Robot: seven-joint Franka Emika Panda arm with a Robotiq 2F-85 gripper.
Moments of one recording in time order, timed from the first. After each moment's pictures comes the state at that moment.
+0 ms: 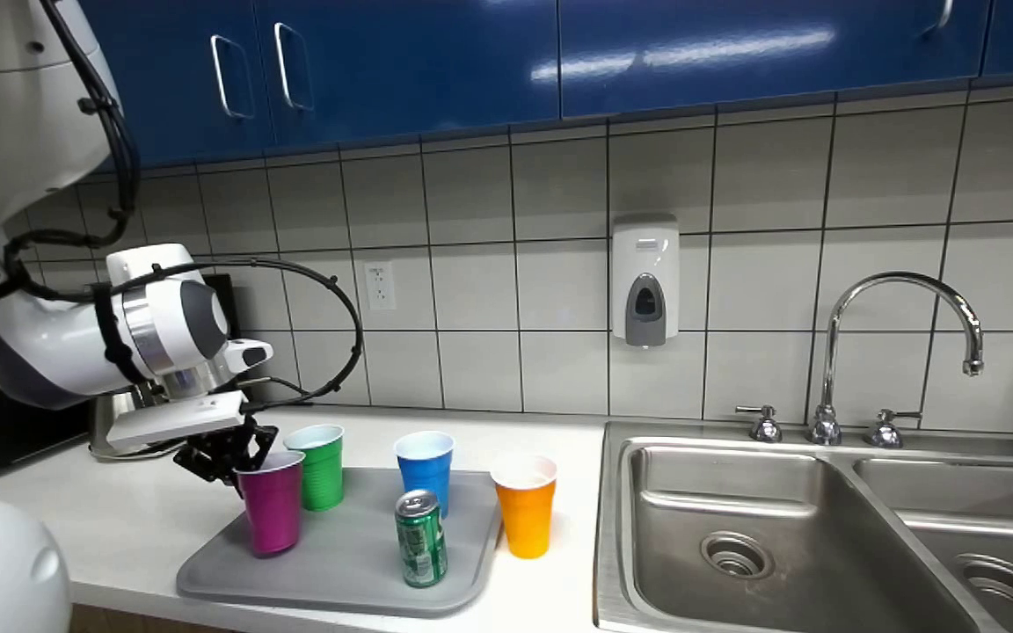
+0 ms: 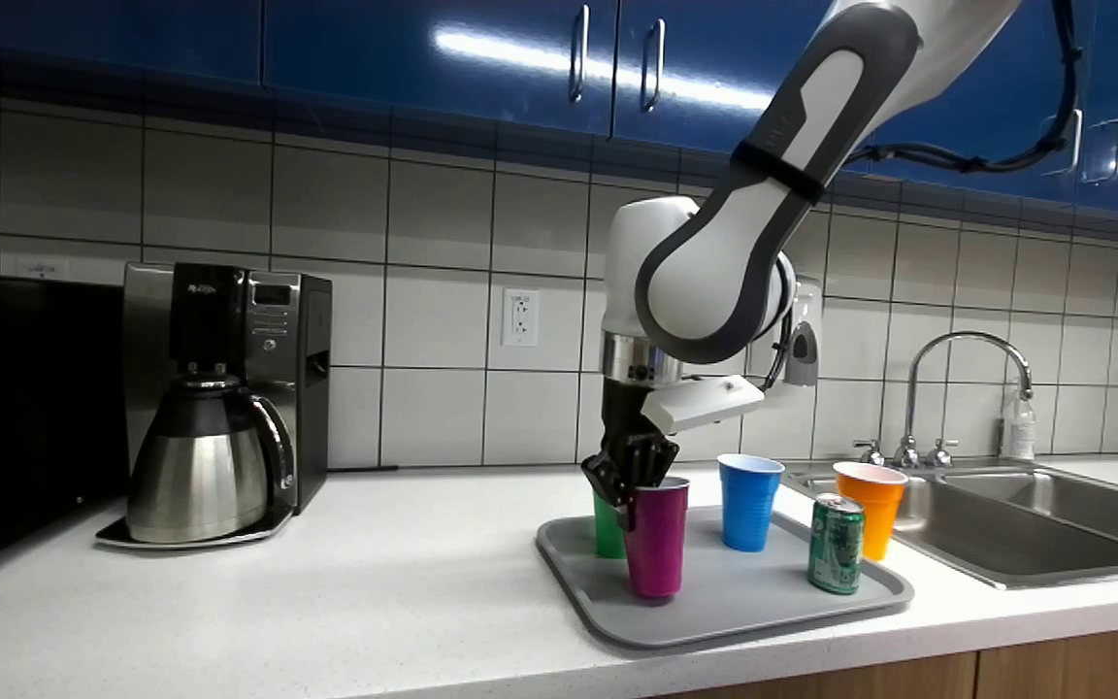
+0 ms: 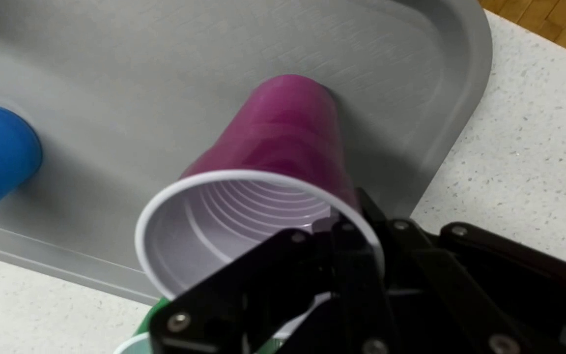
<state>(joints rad) 0.26 0.09 0.18 -2.48 -0.32 2.70 0.27</state>
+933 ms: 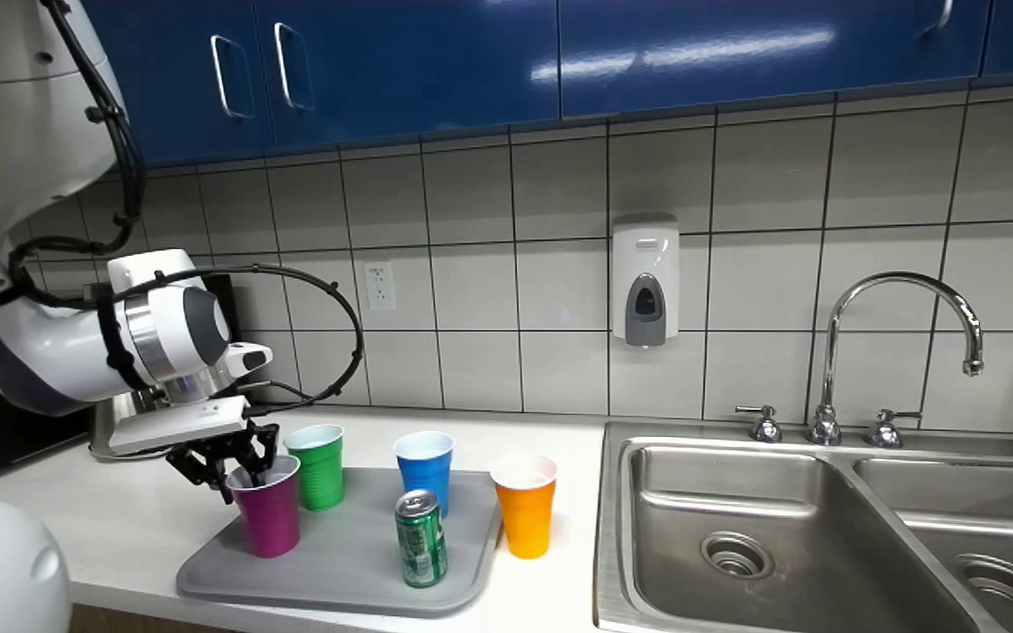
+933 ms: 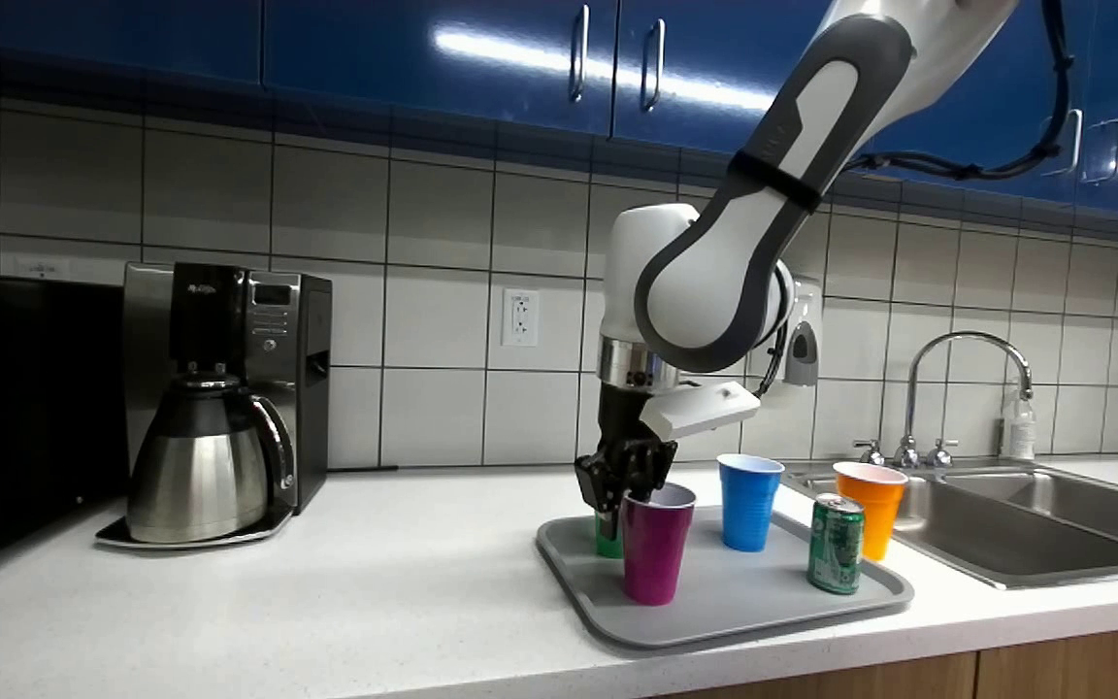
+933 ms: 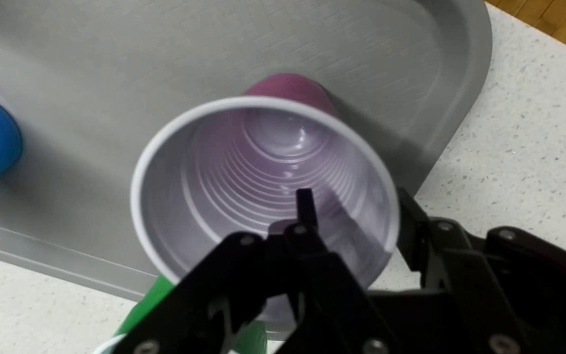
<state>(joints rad) 0.26 0.11 0.18 -2.48 -0.32 2.73 0.25</state>
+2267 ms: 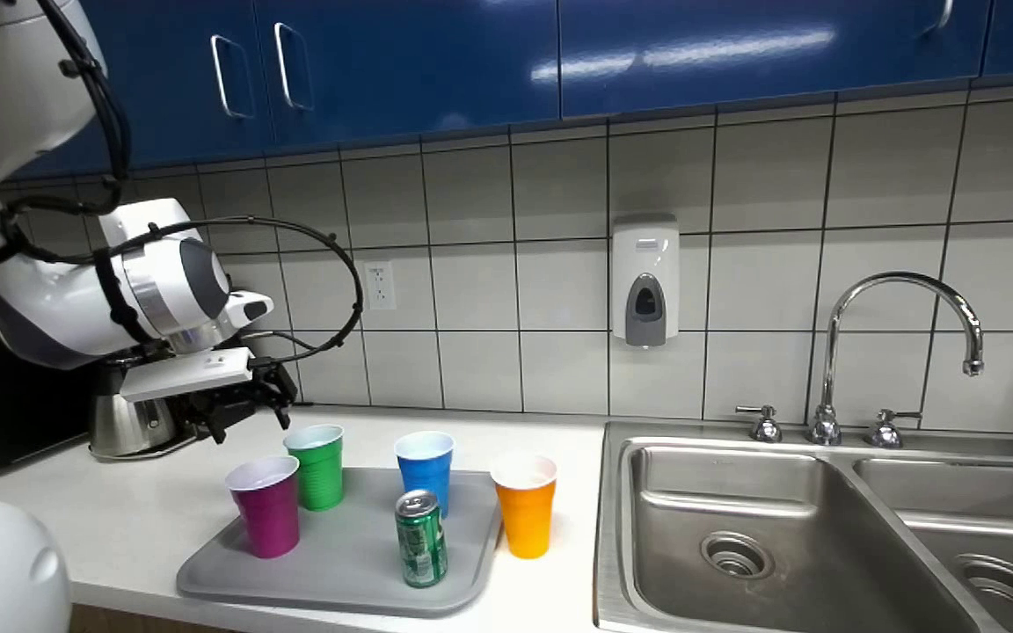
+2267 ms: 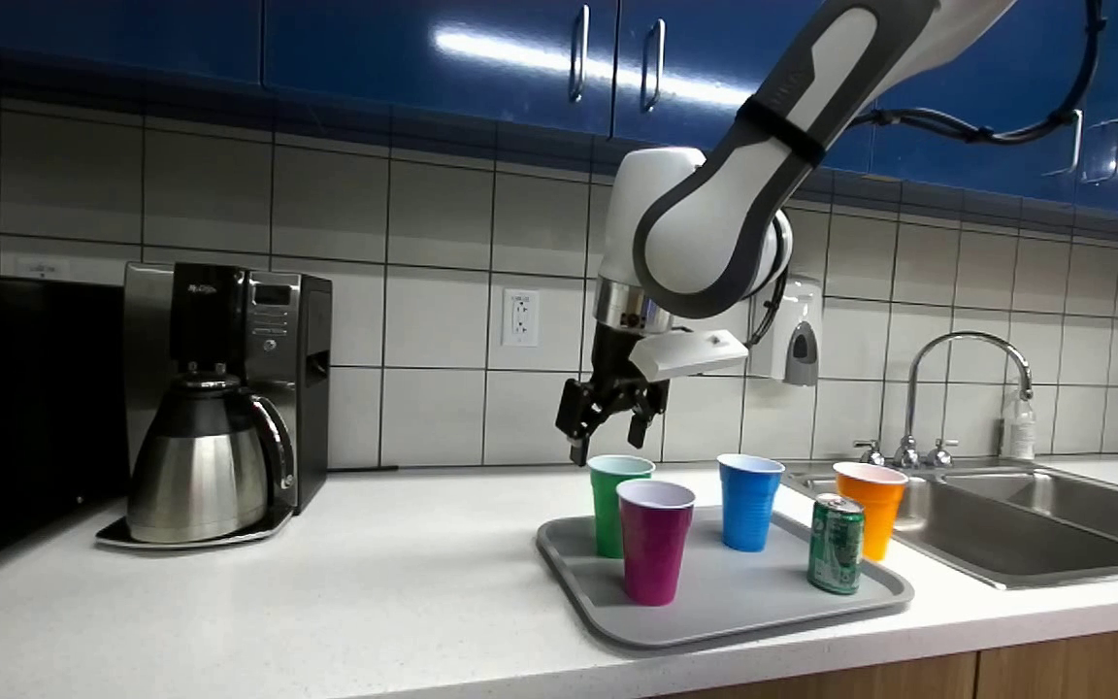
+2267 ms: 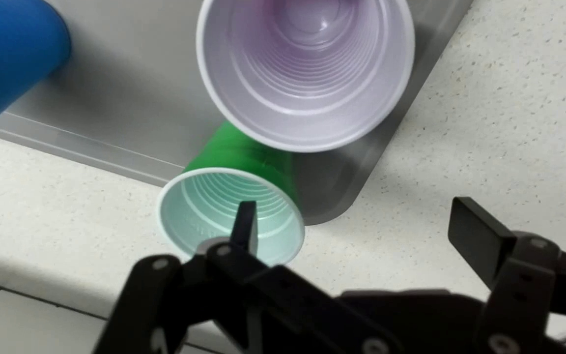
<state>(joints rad) 0.26 0.02 0.17 -2.44 -0.34 2.73 0.26</state>
